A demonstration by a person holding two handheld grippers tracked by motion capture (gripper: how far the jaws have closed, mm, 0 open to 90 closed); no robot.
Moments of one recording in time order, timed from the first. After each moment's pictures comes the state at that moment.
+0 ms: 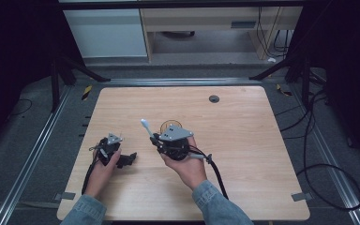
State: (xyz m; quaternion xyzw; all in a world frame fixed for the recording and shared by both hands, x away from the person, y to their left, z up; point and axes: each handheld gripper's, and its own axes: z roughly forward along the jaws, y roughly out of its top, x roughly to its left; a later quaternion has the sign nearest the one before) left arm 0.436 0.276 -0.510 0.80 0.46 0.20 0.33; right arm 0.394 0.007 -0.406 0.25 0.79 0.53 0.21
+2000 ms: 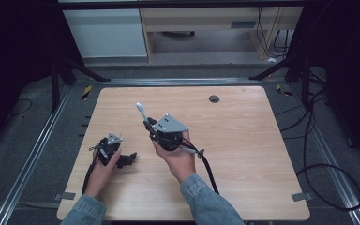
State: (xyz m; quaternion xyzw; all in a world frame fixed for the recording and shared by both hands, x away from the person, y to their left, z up) left arm 0.436 0.277 -0.509 0.80 0.46 0.20 0.33; right arm 0.408 0.028 -0.385 0.26 0.73 0.57 0.28
